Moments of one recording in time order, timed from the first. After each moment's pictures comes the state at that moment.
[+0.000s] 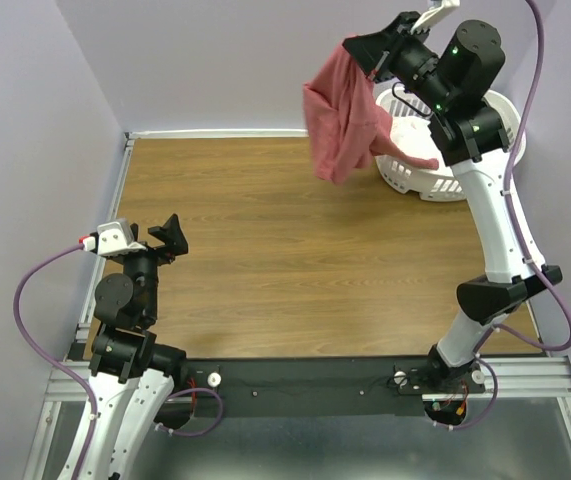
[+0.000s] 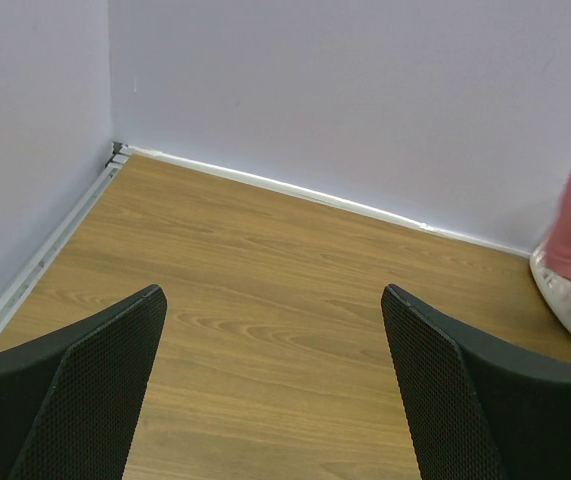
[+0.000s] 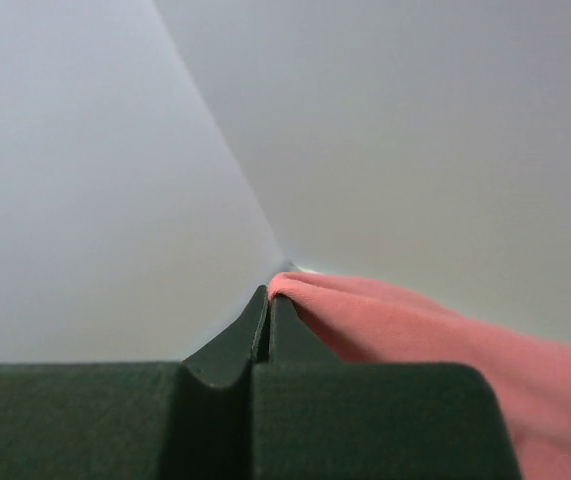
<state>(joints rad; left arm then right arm) -0.24 0.31 0.58 -0.11 -0.35 -0.23 0.37 1.74 2.26 -0.33 -0.31 0.39</state>
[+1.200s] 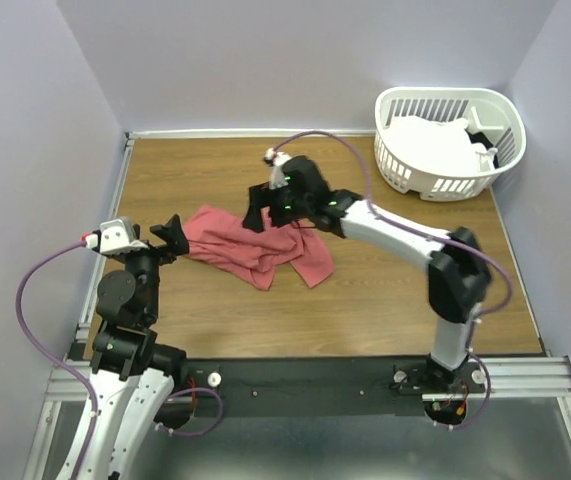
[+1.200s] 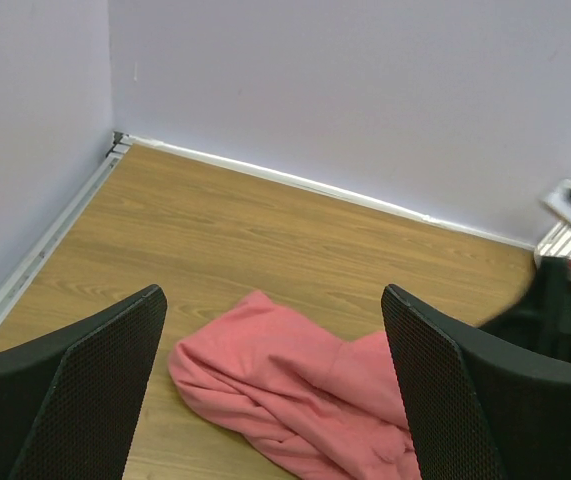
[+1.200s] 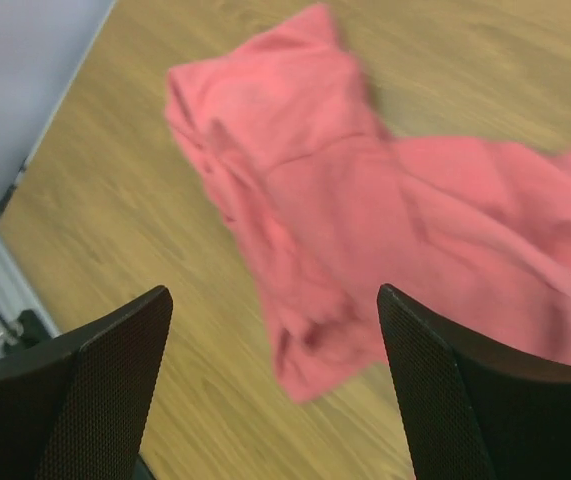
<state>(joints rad) -0.24 0.32 0.58 -0.13 -0.35 -0.25 0.82 1.94 1.59 -0.19 -0.22 0.39</state>
